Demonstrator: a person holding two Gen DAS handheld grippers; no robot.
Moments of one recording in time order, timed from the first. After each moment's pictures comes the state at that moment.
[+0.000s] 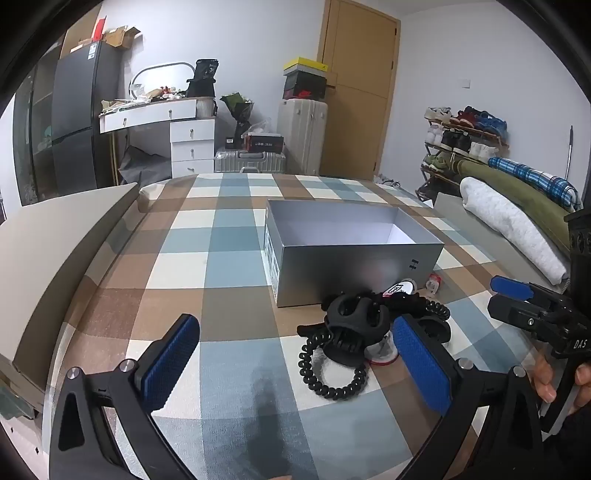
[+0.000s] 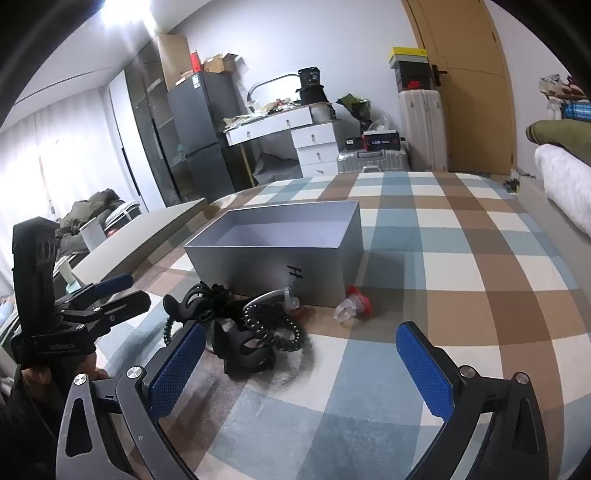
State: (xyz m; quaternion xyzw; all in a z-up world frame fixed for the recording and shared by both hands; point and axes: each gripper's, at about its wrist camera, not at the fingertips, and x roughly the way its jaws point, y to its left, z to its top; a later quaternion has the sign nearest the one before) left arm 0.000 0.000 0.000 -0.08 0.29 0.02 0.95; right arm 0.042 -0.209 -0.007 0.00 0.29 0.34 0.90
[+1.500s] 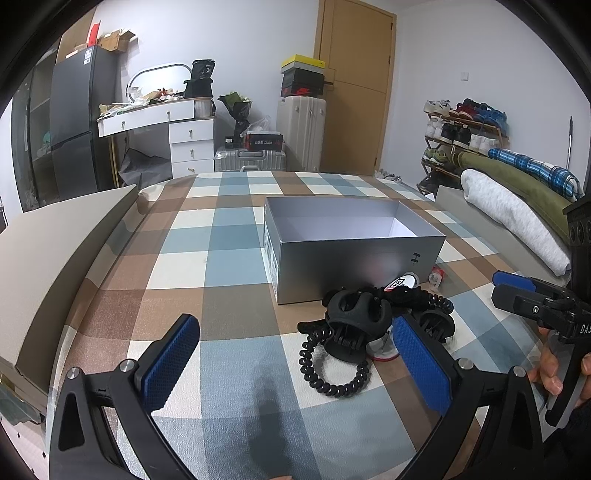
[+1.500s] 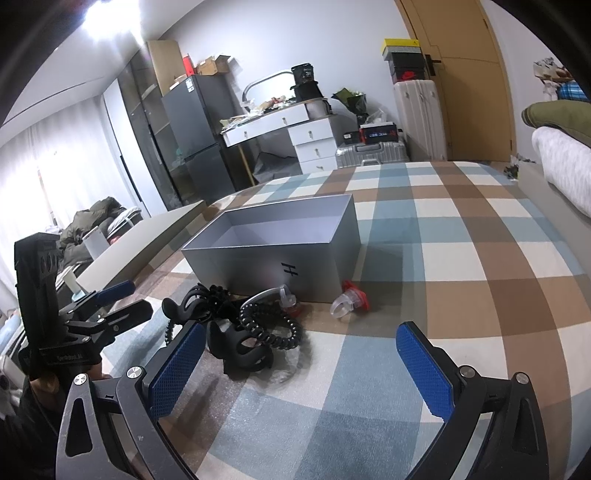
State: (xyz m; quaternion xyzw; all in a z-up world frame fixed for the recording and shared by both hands) left arm 0.002 -0.003 -0.005 -0.06 0.29 0.03 0.95; right arm 0.048 -0.217 -0.013 0.03 0.31 0.34 0.89
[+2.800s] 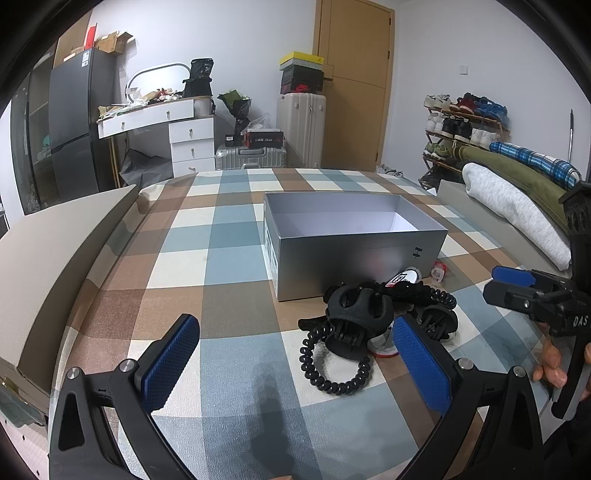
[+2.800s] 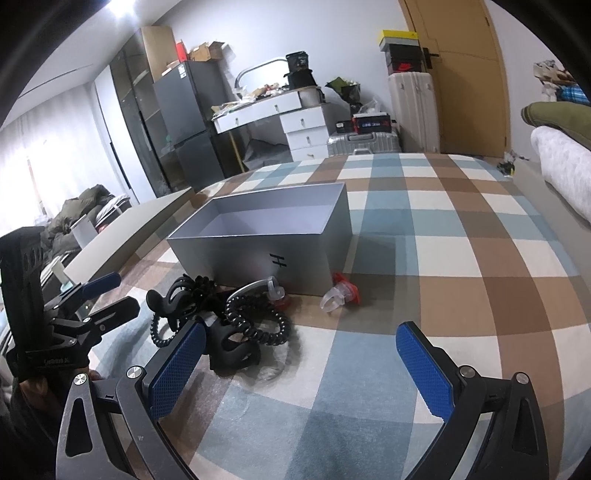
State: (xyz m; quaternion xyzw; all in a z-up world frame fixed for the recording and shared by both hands) left arm 0.002 -0.005 -0.006 -0.05 0.30 0.03 0.95; right arm 0.057 -0.210 -0.014 0.01 0.33 0.32 0.89
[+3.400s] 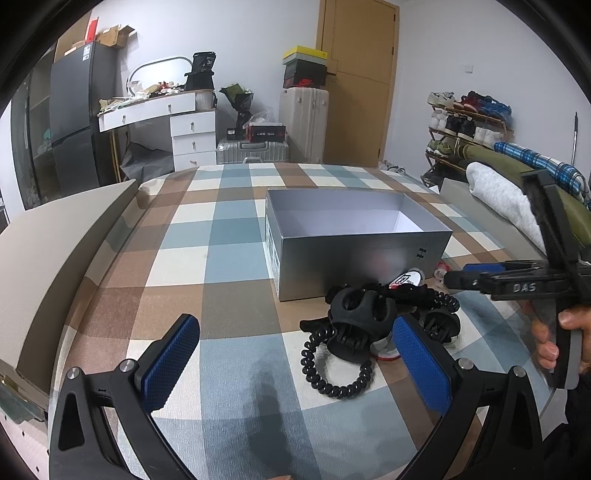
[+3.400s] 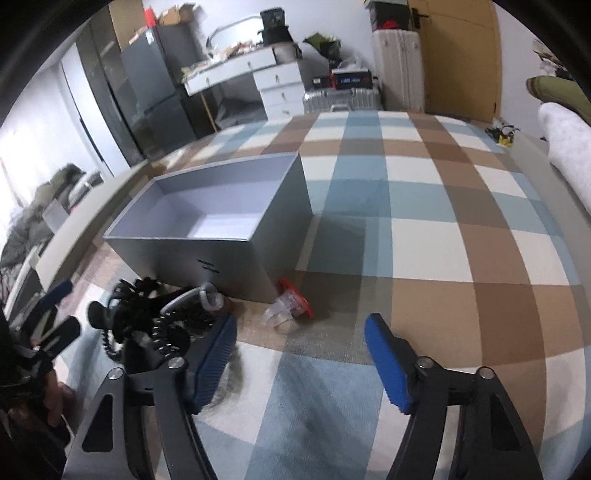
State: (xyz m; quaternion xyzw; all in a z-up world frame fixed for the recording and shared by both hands) left arm 0.008 -0.004 -0.004 -0.05 0.31 0.03 0.95; right arm 0.115 -0.201 -0.027 -0.03 0.43 0.28 0.86
